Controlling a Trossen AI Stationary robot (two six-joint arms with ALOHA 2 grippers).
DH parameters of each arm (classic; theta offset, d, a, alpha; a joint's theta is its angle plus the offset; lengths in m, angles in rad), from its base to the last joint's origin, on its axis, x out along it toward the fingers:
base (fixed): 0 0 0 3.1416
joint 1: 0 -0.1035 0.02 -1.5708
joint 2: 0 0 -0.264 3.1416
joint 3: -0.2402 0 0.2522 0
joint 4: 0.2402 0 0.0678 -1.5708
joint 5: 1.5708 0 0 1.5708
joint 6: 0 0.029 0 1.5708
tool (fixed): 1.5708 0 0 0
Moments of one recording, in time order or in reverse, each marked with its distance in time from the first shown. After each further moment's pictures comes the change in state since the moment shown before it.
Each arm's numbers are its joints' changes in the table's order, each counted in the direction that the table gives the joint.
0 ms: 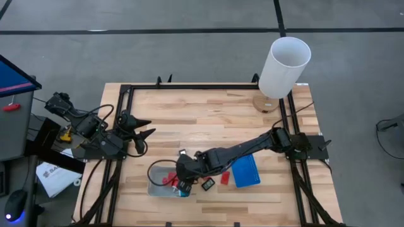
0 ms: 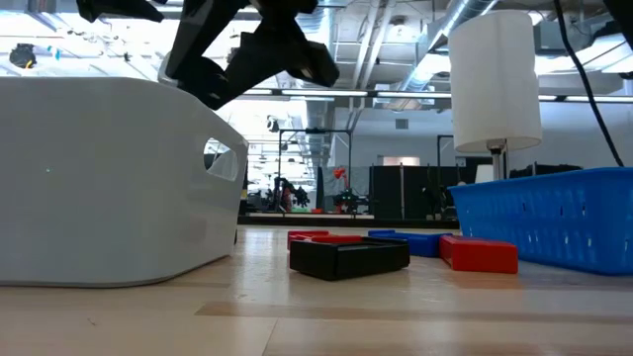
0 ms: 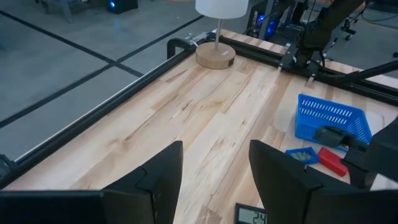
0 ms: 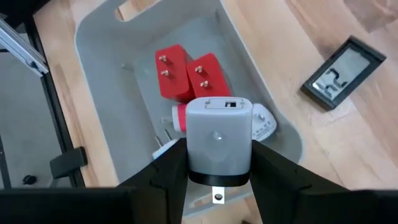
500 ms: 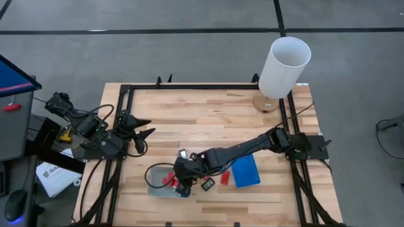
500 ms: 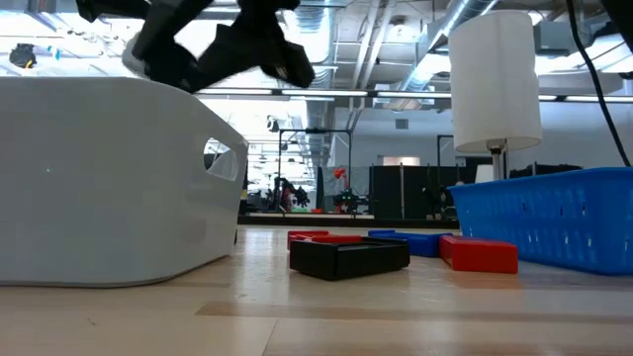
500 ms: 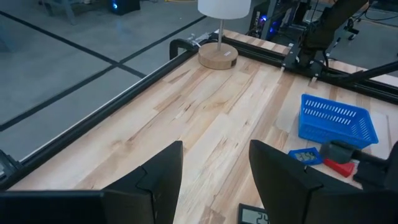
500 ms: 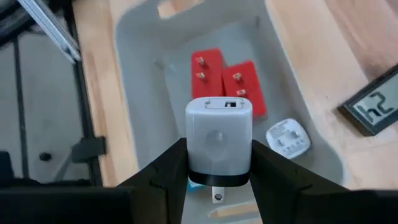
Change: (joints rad) left arm 0.000 0.000 0.000 0.008 -0.009 0.000; right arm 0.001 -0.012 0.000 -0.085 -0.084 -0.109
